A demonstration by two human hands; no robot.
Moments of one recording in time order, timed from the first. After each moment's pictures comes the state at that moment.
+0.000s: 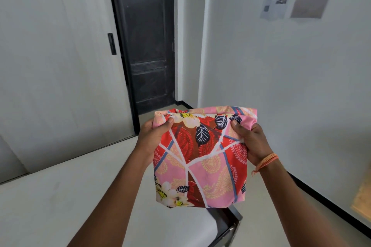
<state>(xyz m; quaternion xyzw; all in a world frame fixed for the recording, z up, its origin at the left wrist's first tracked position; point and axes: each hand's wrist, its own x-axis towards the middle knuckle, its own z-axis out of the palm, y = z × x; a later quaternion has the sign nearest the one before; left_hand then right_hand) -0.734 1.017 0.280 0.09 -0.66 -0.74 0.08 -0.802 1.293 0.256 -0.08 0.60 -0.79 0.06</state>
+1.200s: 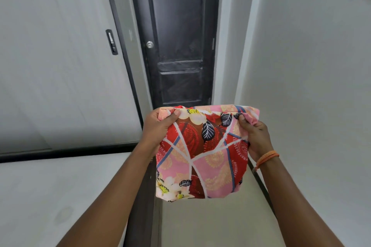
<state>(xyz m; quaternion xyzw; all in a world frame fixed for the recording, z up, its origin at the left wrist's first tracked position) -1.360 1.265 0.286 0.29 -0.67 -0.62 0.27 -1.539 1.466 0.232 -0.13 0.55 -0.80 0.19</state>
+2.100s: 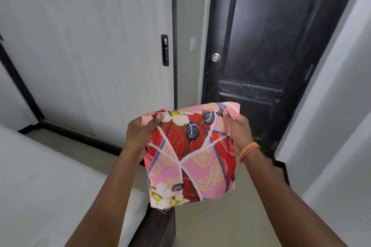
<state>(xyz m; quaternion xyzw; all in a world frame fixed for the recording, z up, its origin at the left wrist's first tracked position) -1.572 0.921 0.253 0.44 -0.51 -0.58 0.46 -1.824 1.002 0.249 -0.29 0.59 -0.66 0.36</state>
